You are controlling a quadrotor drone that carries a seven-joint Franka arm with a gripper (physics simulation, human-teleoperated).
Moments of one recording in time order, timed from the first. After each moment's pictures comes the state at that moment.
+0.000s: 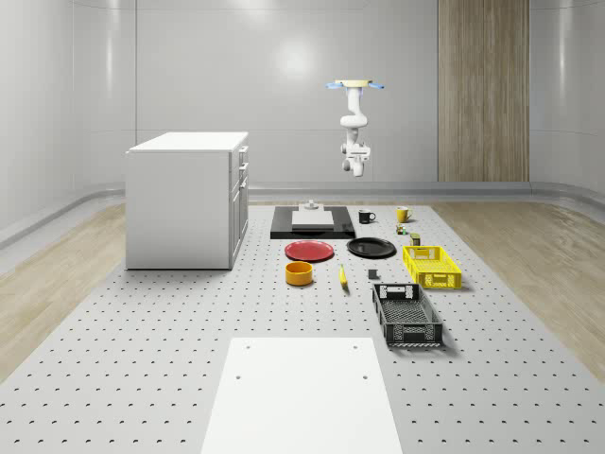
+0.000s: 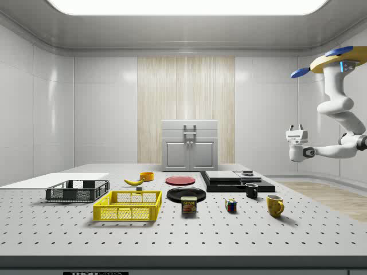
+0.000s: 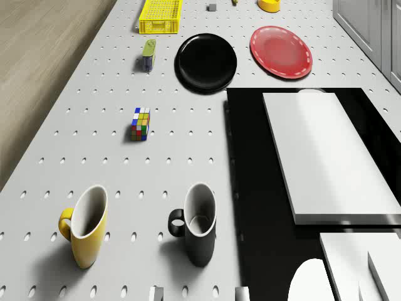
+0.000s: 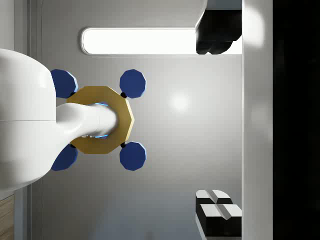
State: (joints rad) arm 0.00 -0.79 0.00 -2.34 0.00 1.55 0.79
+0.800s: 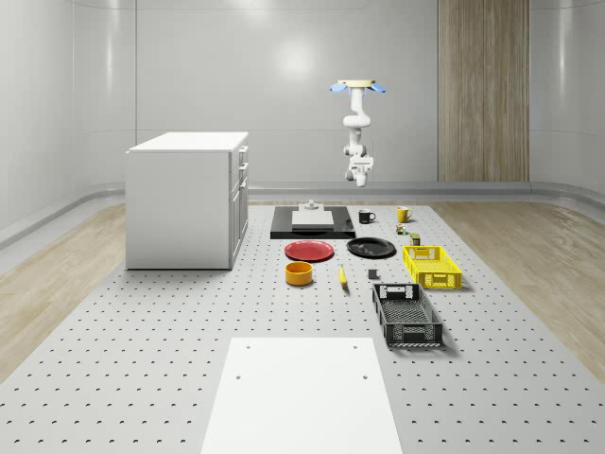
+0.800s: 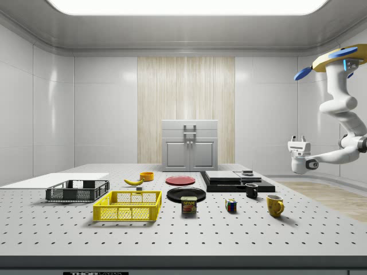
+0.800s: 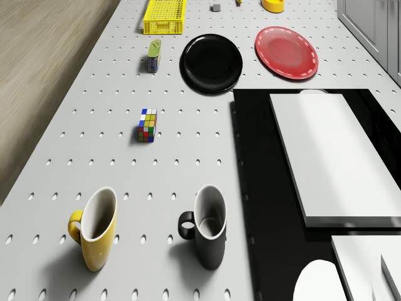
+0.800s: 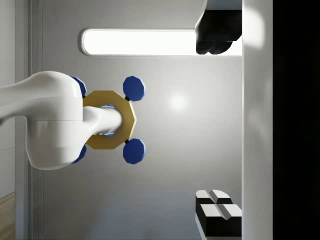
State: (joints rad) arm -0.01 -0.71 0.00 -2.07 0.00 1.37 0.78
